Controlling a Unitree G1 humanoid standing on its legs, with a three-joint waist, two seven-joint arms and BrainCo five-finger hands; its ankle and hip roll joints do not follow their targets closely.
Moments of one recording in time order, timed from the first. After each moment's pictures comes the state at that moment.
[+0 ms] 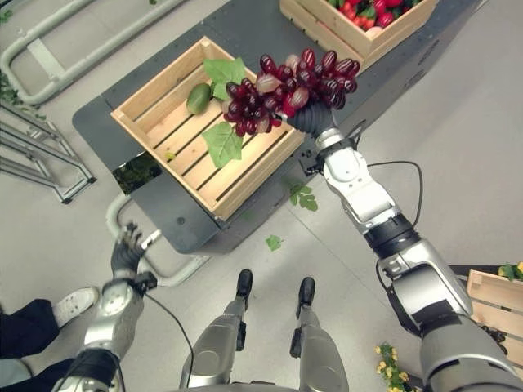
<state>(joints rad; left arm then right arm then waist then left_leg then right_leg) -0.06 0.34 -0.04 0.67 -0.34 -0.13 0.28 -0.79 -0.54 0.44 0.21 0.34 -0.02 -0.18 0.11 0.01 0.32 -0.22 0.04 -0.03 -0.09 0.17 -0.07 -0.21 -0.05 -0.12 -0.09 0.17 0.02</state>
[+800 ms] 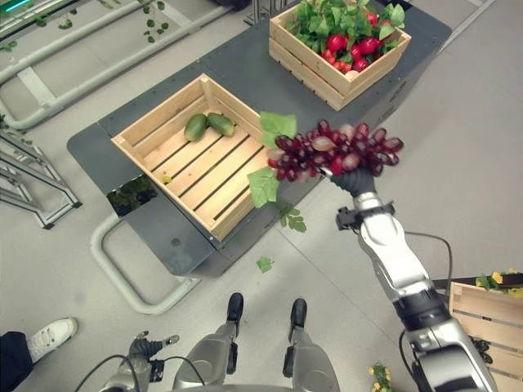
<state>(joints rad) -0.06 0.25 -0.02 1.12 0.00 -0.01 0.29 -0.23 -0.56 0.15 0.01 0.34 -0.07 -0.14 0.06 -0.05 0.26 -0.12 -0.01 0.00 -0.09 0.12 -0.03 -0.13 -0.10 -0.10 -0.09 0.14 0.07</state>
